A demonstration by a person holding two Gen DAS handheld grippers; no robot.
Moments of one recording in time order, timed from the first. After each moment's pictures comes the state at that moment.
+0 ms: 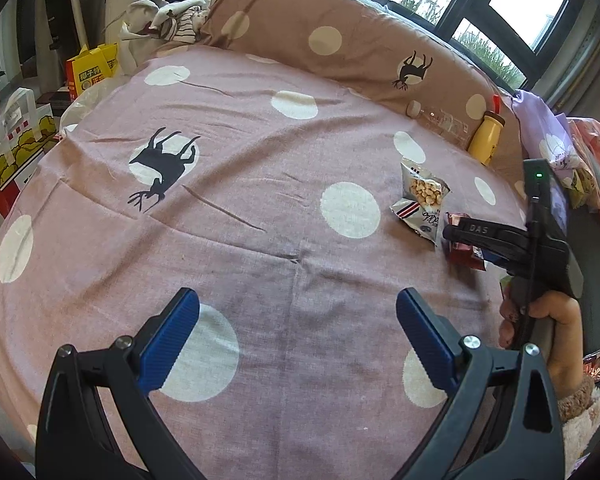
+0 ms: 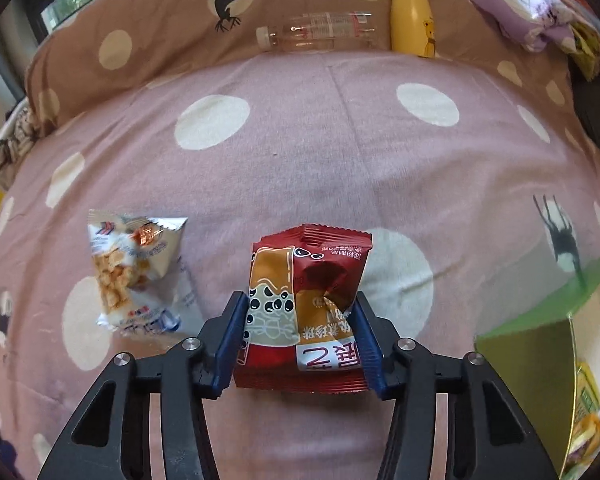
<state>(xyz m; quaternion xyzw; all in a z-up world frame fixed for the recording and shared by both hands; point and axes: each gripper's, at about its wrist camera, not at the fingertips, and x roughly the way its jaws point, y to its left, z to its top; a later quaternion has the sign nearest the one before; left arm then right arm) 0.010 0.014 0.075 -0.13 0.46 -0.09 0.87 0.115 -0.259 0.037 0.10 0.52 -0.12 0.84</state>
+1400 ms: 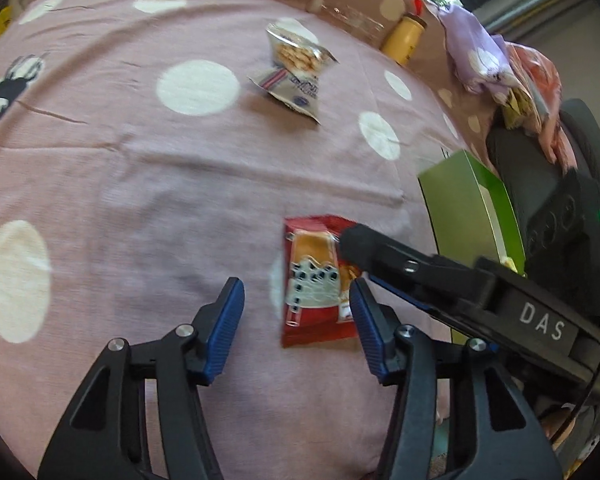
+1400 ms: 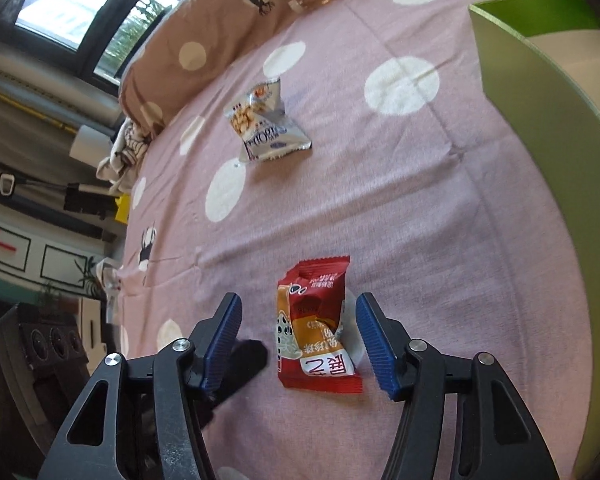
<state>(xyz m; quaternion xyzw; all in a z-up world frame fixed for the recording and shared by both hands) -0.011 -0.074 0.041 -0.13 0.56 -0.26 0.77 -0.013 -0.248 0.035 0.32 0.51 0.04 0.79</state>
